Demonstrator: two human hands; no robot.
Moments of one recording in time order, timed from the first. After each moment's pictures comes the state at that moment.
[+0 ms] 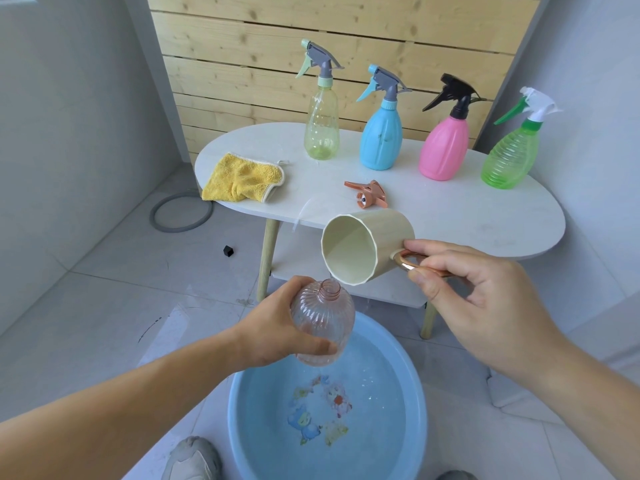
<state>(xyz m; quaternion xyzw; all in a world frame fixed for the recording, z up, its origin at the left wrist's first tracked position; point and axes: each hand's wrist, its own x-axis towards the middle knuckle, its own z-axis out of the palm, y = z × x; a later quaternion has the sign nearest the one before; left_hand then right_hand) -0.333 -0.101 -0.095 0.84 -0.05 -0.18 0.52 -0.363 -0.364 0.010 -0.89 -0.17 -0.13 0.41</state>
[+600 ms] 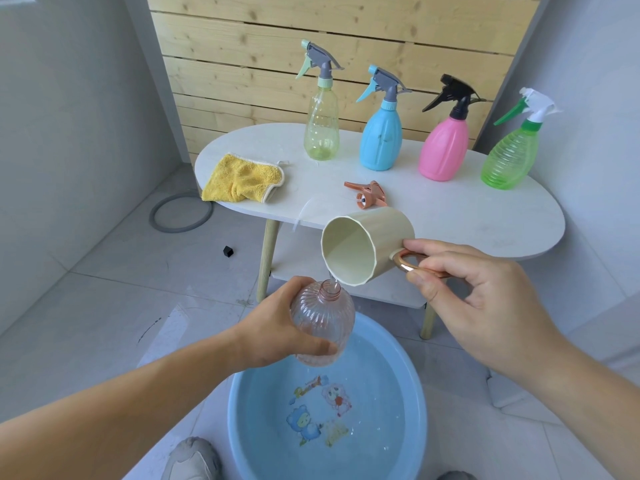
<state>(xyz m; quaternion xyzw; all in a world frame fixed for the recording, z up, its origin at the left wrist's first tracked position) -0.333 -0.101 -0.095 0.83 -0.05 -0.17 0.52 -0.362 -0.364 0.009 -0.88 -0.18 -0.13 0.41</state>
